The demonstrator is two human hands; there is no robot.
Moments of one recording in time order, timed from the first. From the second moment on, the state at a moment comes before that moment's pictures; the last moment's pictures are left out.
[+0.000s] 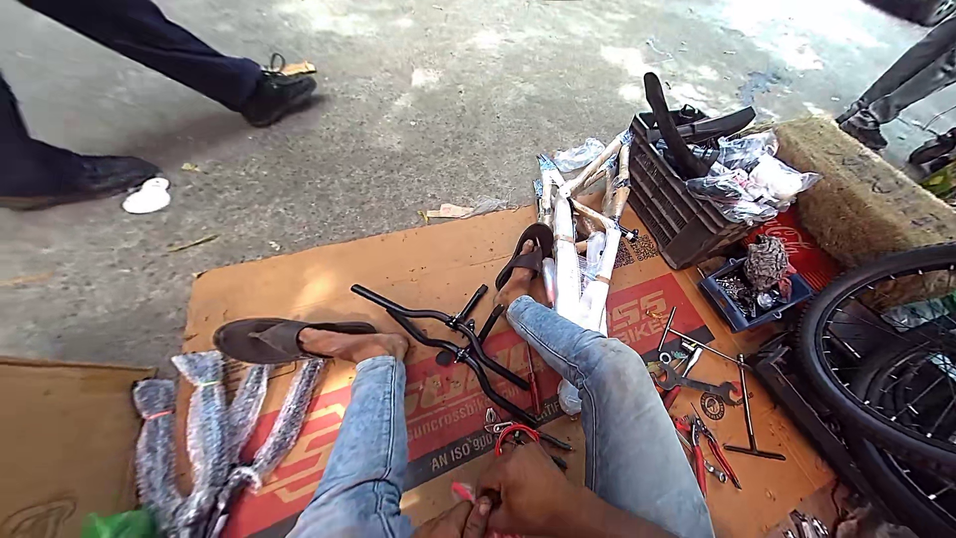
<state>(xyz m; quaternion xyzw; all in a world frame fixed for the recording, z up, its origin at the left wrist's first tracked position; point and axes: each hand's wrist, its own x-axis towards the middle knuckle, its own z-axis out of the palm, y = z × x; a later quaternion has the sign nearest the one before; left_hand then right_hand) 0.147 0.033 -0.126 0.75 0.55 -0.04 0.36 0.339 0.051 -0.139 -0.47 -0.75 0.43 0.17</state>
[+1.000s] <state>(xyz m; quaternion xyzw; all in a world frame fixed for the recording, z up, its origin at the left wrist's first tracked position) 0.145 0.018 -0.143 0.71 0.57 0.36 0.20 0.346 0.067 -0.143 -0.48 -0.29 0.75 0.35</state>
